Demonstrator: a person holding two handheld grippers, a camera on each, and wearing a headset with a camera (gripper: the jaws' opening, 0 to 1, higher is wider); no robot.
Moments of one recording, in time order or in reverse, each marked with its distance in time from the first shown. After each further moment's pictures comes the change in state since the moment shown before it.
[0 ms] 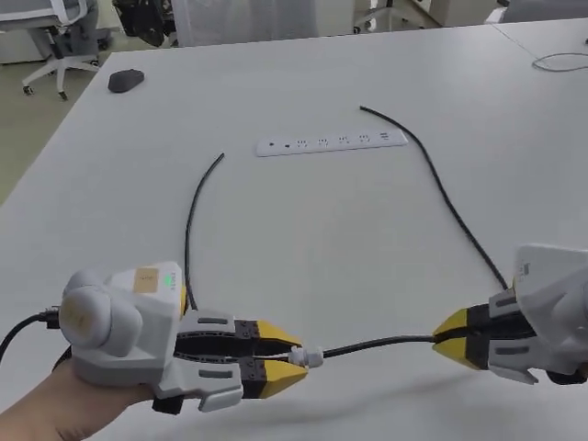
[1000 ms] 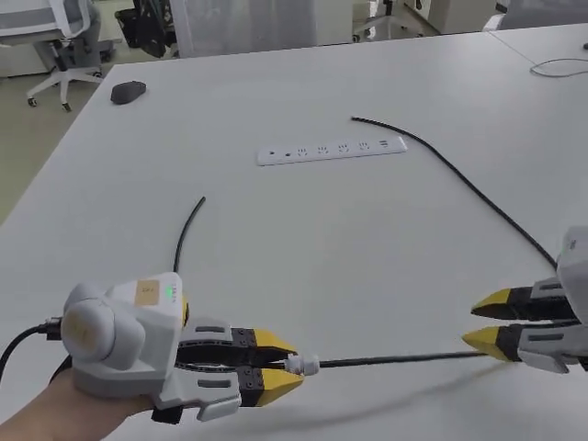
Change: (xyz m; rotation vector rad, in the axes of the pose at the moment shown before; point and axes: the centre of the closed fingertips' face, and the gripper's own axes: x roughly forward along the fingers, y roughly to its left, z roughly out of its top) left arm -0.002 -0.002 -0.001 0.027 0.039 0.015; right arm -0.019 -0.014 0.037 0.172 -0.136 -0.059
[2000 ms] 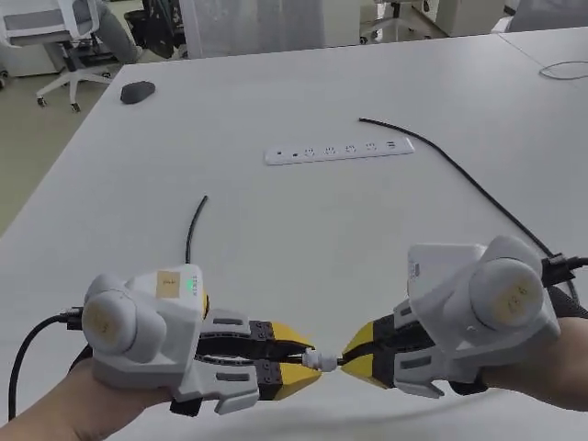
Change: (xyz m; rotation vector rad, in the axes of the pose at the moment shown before) left arm 0.004 -0.004 0.010 0.038 -0.011 0.002; right arm 0.059 0.095 0.042 -0.236 0.033 0.259
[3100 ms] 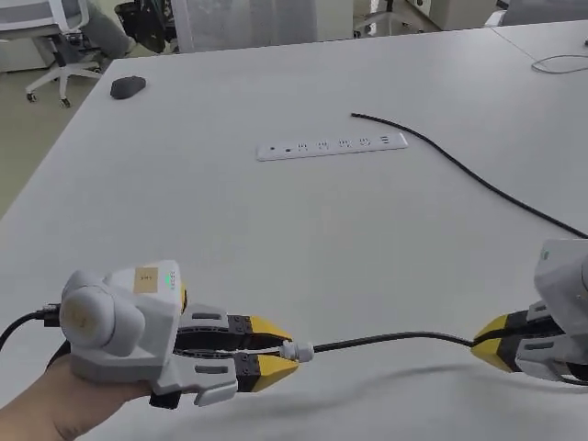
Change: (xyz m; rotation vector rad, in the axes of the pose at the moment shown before) left arm -0.008 0.015 -0.011 -0.016 0.027 0.031; right arm -0.077 -0.061 -0.149 0.359 0.224 -0.269
